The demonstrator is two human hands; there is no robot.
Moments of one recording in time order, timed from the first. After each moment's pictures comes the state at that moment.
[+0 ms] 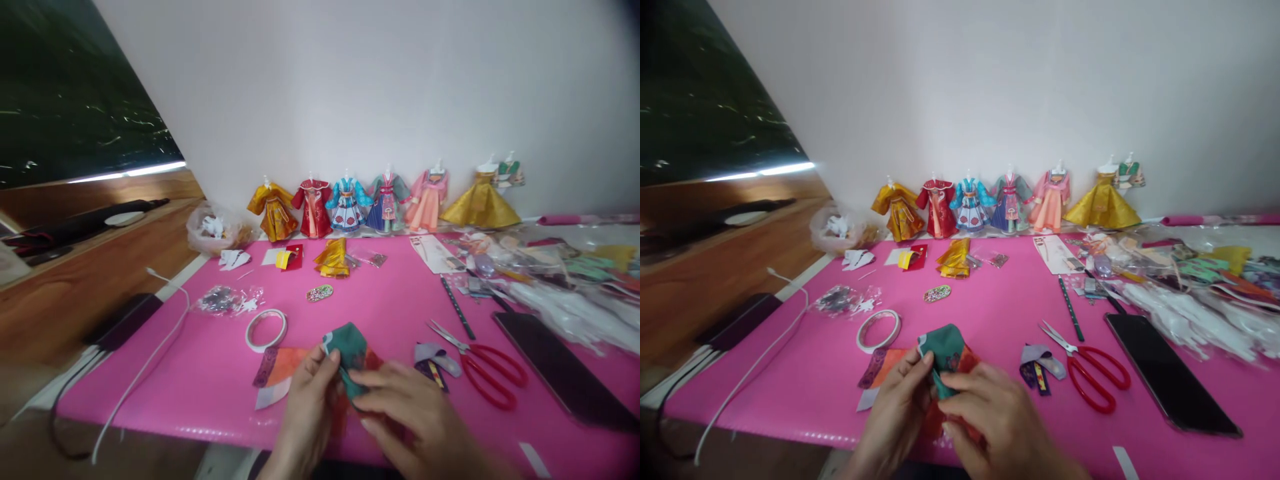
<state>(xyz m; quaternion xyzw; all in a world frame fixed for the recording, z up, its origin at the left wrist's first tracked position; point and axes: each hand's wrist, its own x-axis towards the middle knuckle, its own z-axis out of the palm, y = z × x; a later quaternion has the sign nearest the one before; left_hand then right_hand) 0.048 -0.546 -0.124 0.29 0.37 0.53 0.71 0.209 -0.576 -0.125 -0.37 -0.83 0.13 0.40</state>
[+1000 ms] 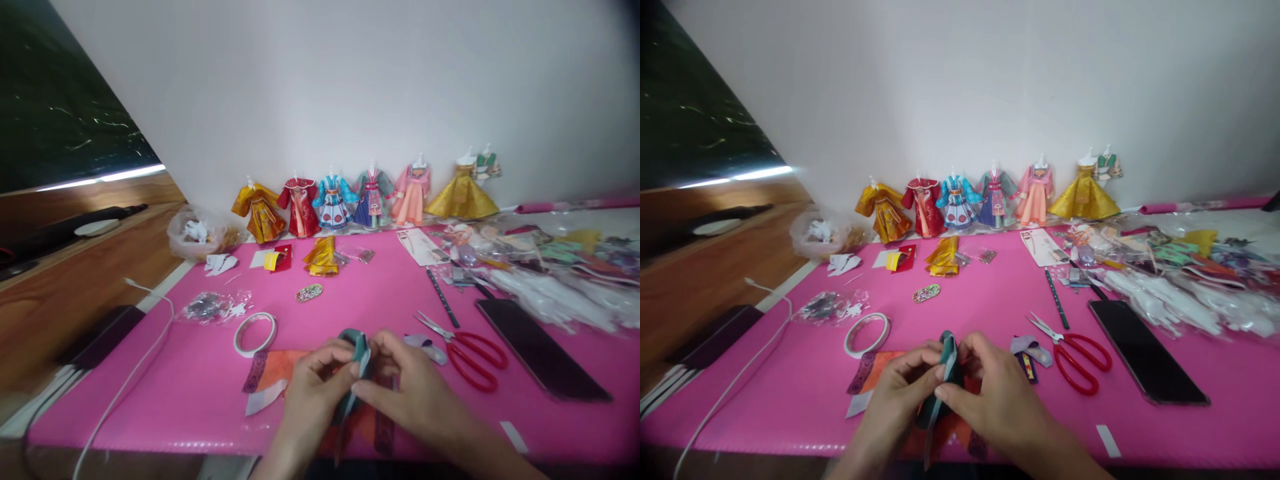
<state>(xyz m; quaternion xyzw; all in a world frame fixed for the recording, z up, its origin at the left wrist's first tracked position) 0.051 -0.542 -0.111 0.50 0.39 0.44 0.63 0.211 -0.564 -0.111 -0.50 -0.60 0.48 0.41</state>
